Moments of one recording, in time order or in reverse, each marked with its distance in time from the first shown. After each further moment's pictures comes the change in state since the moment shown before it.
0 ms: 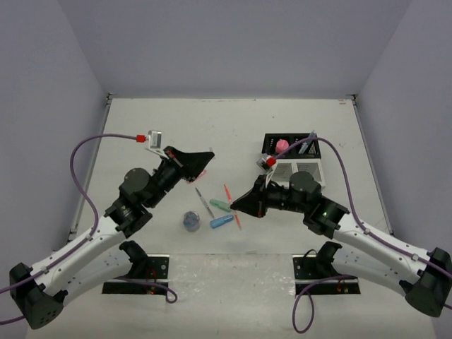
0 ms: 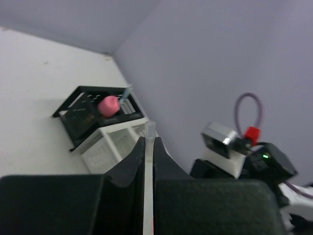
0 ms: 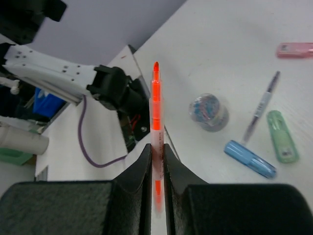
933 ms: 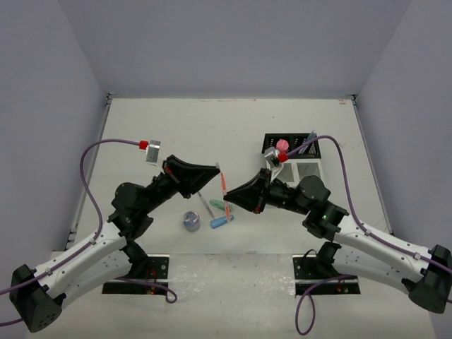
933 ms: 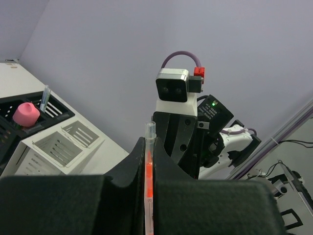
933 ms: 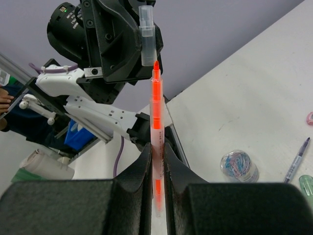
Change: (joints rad) left arm 0.002 -0.094 -0.176 0.452 0.369 -0.027; right arm 0.103 0.009 -0.020 0.364 0.049 0.138
